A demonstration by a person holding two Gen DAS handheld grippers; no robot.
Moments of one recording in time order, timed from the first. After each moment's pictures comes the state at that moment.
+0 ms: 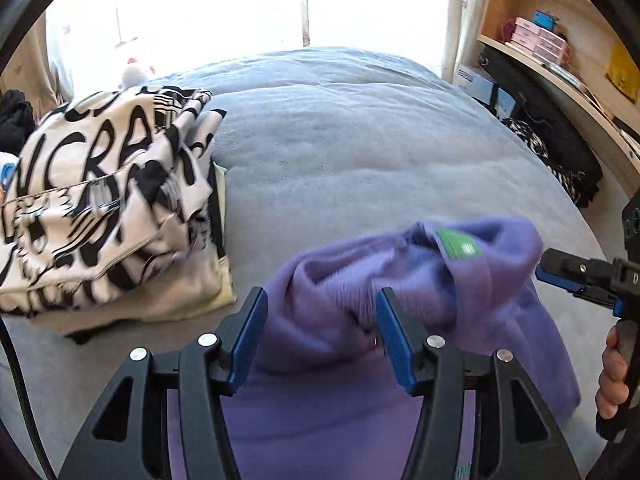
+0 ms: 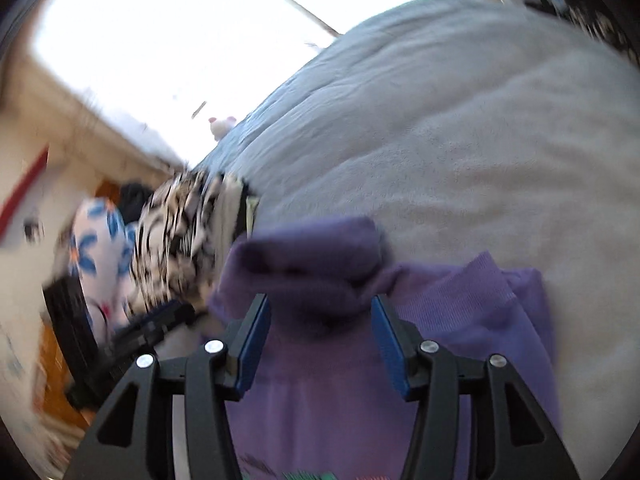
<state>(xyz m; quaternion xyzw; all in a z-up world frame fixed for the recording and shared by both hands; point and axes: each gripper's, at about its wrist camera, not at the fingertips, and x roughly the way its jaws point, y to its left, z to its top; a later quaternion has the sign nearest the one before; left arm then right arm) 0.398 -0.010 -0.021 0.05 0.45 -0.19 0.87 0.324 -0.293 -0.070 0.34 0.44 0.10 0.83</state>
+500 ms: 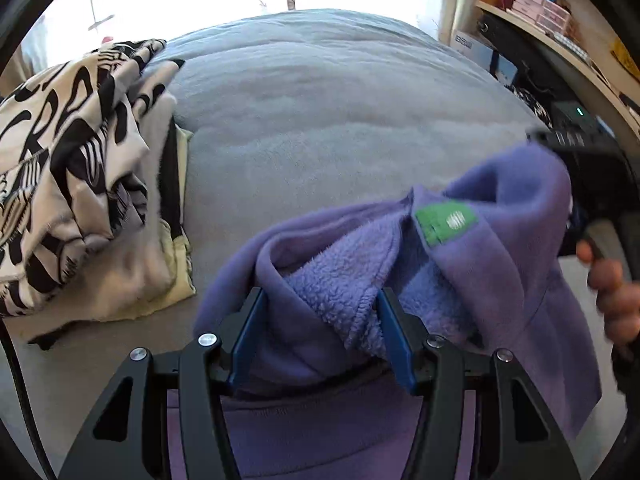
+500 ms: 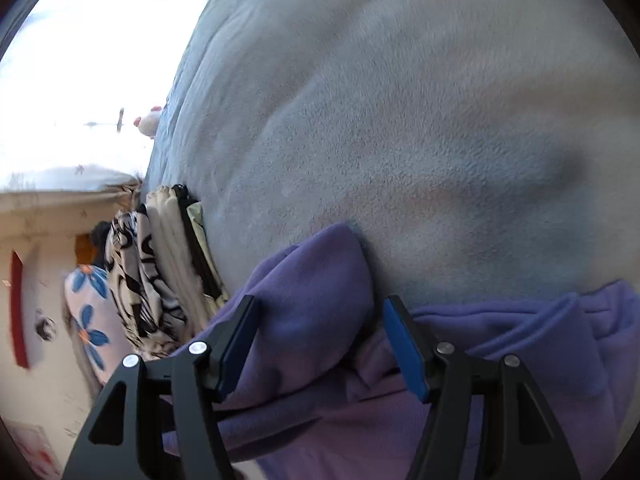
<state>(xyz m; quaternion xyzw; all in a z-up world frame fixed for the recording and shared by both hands) 0.425 -0.032 -0.088 0.08 0.49 -0.21 0.84 0.422 -0.301 -0.165 0.47 0.57 0.06 0.67</state>
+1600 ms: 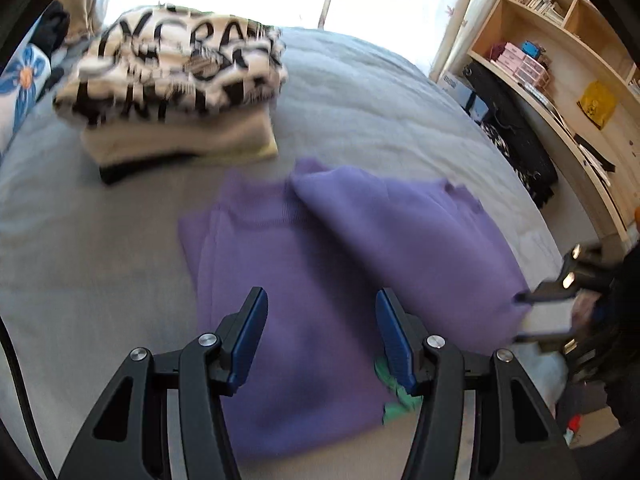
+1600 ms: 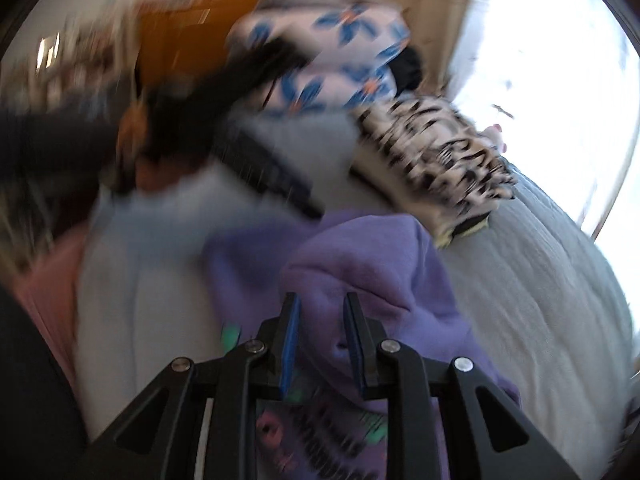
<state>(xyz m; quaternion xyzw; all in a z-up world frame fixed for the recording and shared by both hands) 0.238 0.143 -0.041 -0.05 0.49 -0.23 0.84 0.110 -0.057 -0.024 -0.31 0.32 0.42 0.79</state>
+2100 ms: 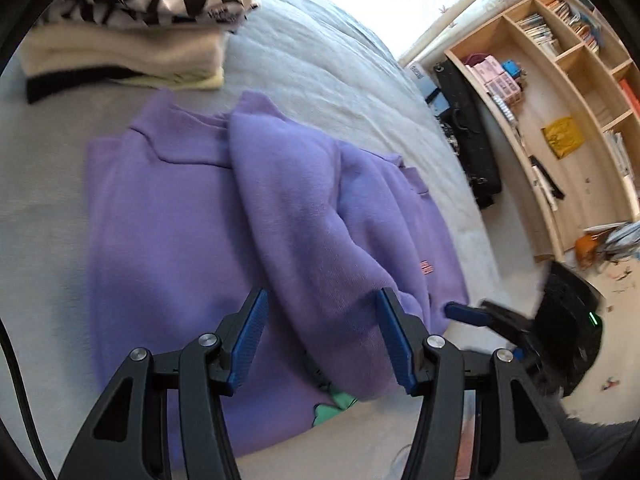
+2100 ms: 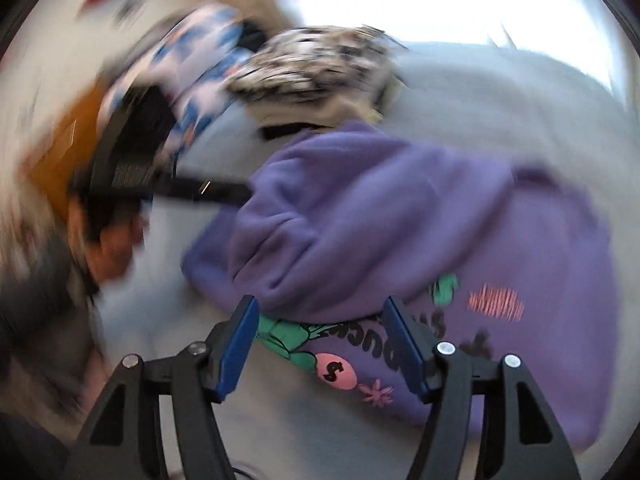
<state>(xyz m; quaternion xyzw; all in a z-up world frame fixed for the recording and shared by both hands) 0.255 0.123 -0.093 -0.18 0.54 -0.33 0.76 0.143 -0.169 -0.088 0.15 0.50 0.26 0.81</state>
